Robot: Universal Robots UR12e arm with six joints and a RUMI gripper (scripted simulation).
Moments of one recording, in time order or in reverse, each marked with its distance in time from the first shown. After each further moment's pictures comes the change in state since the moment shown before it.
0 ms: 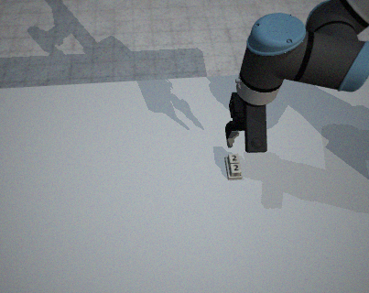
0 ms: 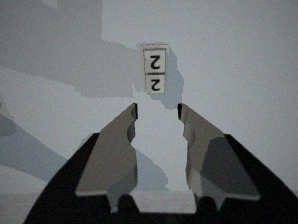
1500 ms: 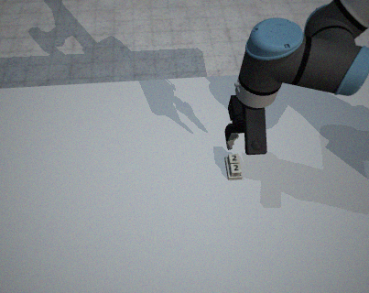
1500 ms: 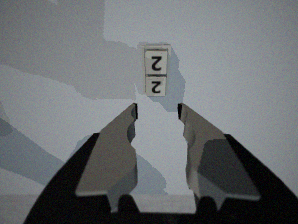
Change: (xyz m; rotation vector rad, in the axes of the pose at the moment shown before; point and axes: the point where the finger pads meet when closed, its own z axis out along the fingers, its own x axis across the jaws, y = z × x) arm -0.001 0.000 0.010 0.001 -0.001 -0.024
